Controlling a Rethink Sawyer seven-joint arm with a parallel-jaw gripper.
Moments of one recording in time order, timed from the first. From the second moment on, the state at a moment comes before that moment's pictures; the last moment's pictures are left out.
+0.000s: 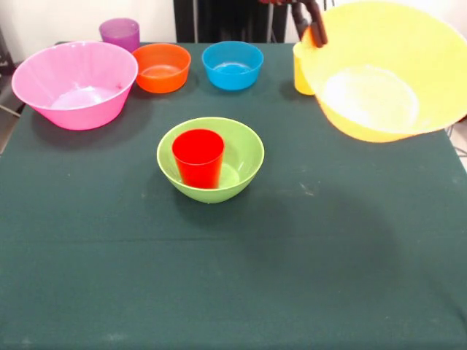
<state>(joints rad) -0.70 -0.81 0.63 1.89 -0.03 0.59 2.04</state>
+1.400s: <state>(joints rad) -0.89 -0.75 0.71 1.78 -0.13 0.84 2.04</state>
